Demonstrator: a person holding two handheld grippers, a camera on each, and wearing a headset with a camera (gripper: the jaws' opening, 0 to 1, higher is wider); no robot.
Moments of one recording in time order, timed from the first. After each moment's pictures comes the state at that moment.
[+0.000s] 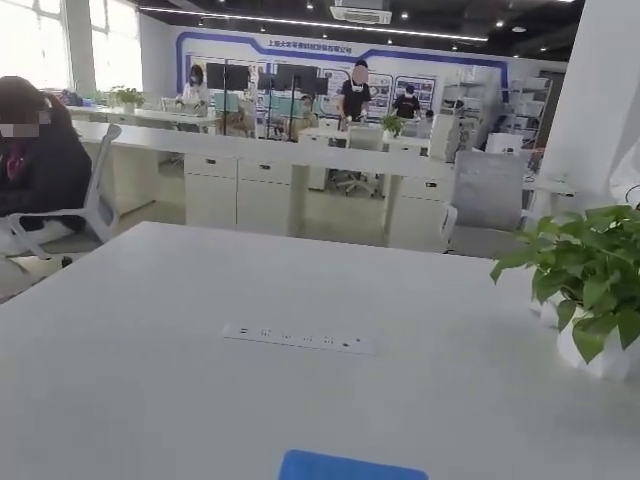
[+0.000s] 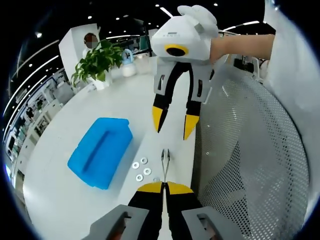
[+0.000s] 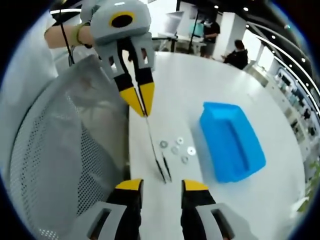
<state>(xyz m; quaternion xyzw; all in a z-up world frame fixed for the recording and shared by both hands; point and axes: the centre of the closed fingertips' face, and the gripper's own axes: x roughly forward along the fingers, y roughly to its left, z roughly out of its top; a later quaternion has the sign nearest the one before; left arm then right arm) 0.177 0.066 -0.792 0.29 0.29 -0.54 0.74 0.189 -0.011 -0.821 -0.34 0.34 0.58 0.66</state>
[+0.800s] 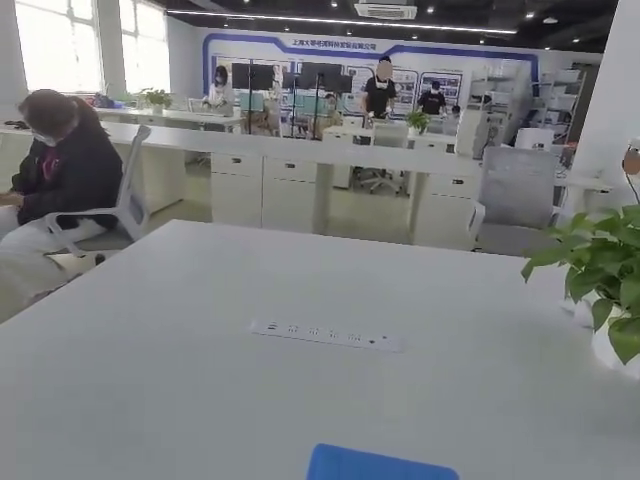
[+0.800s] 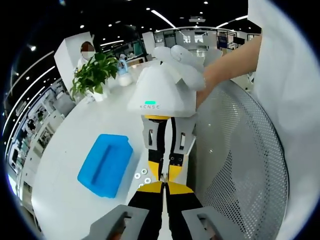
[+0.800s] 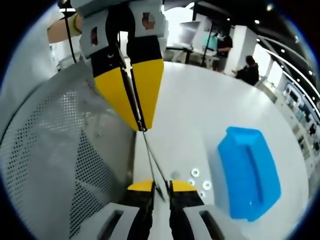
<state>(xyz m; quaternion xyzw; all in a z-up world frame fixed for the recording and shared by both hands) 0.167 0.055 -0.759 0.32 0.26 -0.54 0.73 0.183 0.049 -0.836 -0.32 0.28 0.63 0.65</state>
